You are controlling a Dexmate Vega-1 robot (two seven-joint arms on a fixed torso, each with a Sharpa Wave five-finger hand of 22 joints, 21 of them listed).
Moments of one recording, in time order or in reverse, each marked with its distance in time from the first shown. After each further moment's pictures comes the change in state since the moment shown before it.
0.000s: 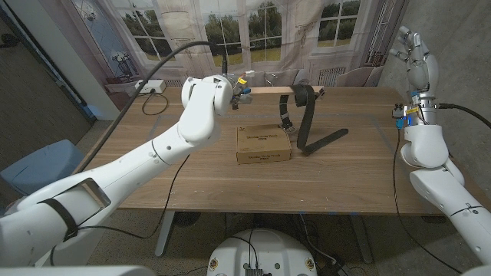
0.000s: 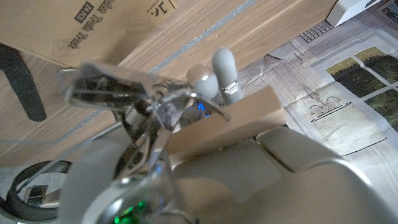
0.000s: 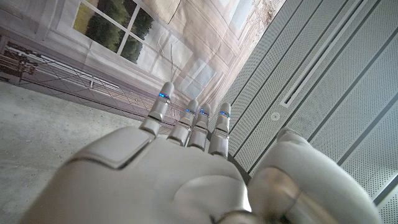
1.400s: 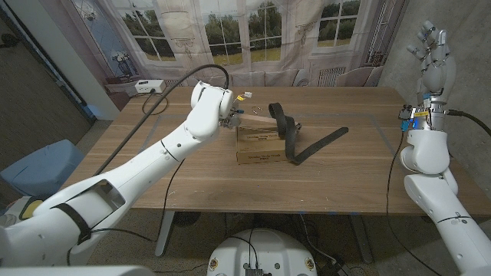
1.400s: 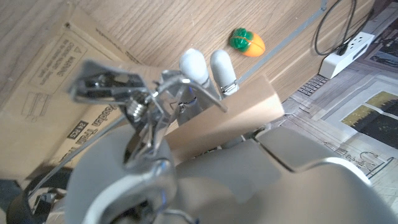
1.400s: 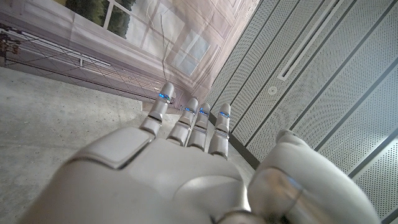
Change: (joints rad) left arm 0.009 -0.070 -0.042 0.222 0.080 -0.230 -0.227; left_hand 0.061 -0.067 -0.170 -0.199 -0.109 0.100 -0.026 -0.189 -0.174 -0.019 0.020 -0.319 -0.426 -0.094 -0.007 -0.174 -0.365 -0.131 0.025 -0.018 -0.126; right arm -0.019 0.171 0.093 -0.030 -0.068 0.039 0.023; right_hand -0.016 0.008 -0.003 -0.003 0.014 -0.001 0.001 0.000 0.000 0.002 0.013 0.011 -0.009 0.020 0.020 0.016 -0.036 0.007 0.007 -0.025 0.000
